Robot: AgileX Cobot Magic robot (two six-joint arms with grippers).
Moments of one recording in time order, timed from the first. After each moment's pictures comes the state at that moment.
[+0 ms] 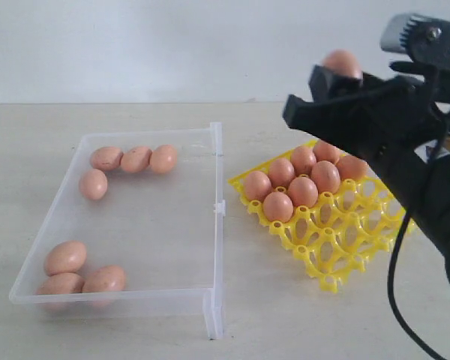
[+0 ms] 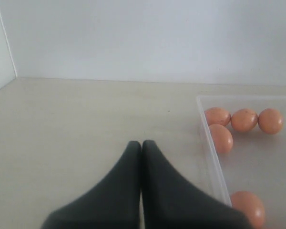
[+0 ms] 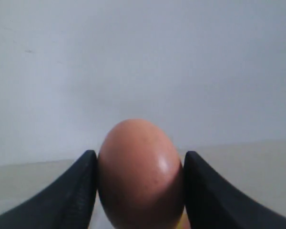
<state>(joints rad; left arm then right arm) 0.13 0.00 0.00 -0.03 0.23 0.02 0.83 1.35 -0.50 0.84 -0.92 -0.29</state>
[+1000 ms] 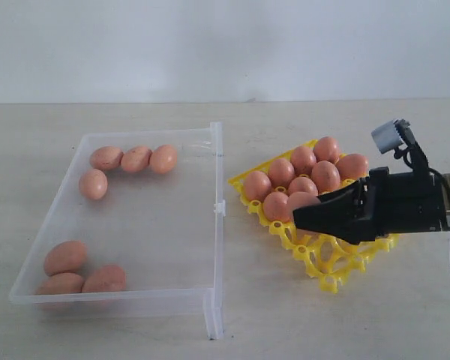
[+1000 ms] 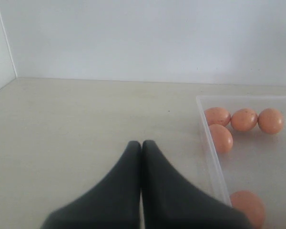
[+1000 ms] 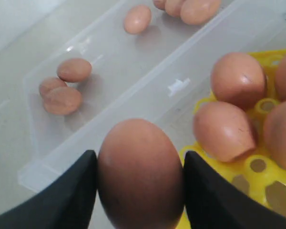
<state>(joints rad) 0.13 0.00 0.00 -0.03 0.23 0.02 -0.02 1.82 -0.66 -1.51 -1.08 1.04</state>
